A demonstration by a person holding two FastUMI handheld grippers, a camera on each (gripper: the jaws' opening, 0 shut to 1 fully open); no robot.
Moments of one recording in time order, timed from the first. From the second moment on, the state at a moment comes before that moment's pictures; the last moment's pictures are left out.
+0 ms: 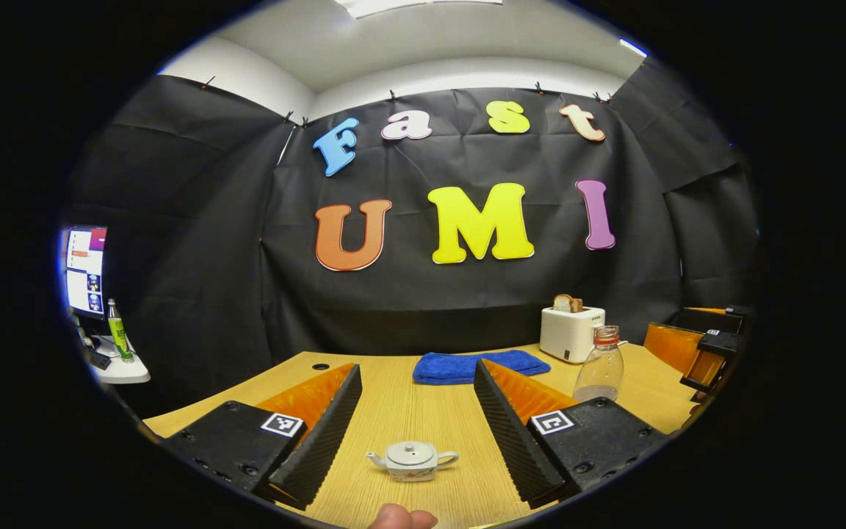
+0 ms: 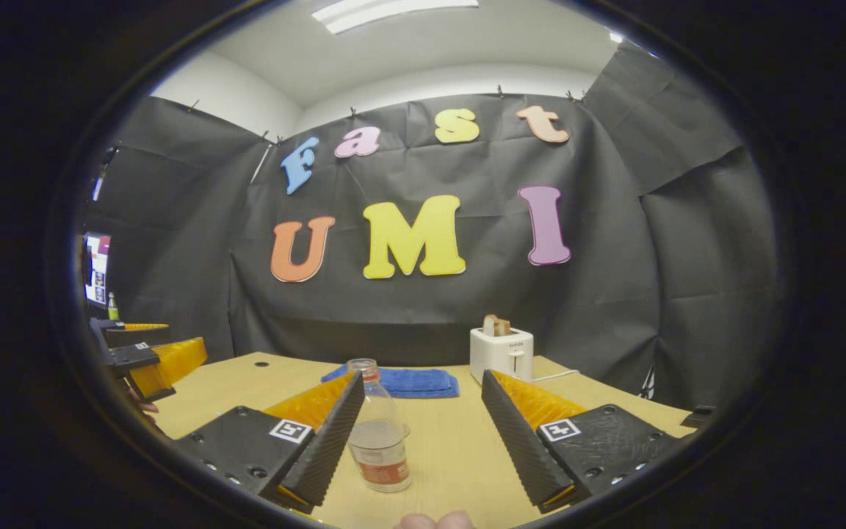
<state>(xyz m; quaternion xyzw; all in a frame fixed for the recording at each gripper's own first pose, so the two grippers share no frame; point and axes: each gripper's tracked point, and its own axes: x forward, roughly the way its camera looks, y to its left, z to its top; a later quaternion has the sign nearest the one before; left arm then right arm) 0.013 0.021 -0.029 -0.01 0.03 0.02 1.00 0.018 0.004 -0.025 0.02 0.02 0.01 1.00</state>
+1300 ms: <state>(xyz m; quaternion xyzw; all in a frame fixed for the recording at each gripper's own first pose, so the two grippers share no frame) 0.052 0.031 -0.166 -0.02 0.22 0.04 0.98 0.027 -0.043 -0.089 0.04 0.09 0.00 1.00</state>
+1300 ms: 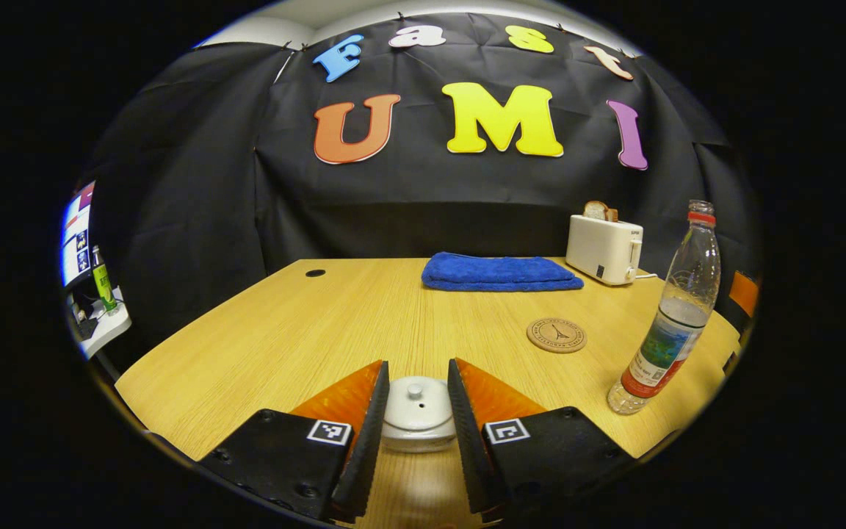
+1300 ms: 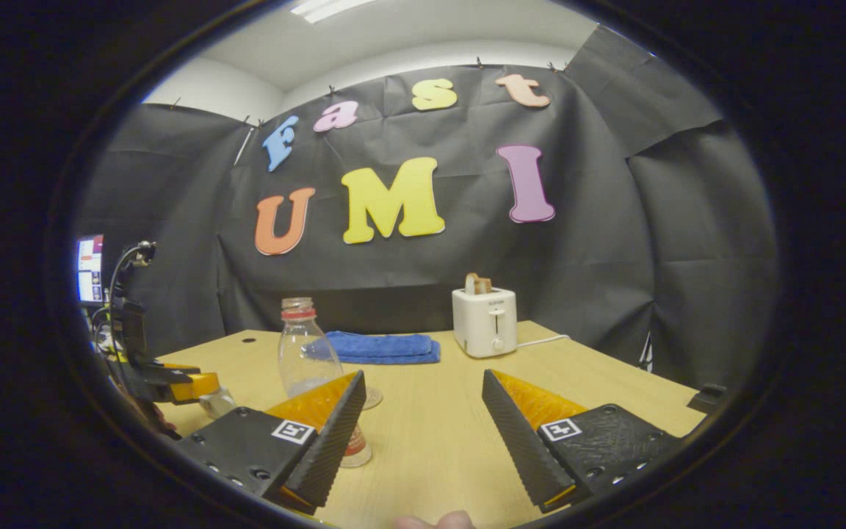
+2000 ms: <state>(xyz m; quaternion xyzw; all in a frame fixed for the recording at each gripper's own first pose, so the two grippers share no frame) 0.052 0.027 -0.132 -0.05 0.18 0.02 0.98 0.017 -0.005 -0.101 0.03 0.10 0.07 0.99</state>
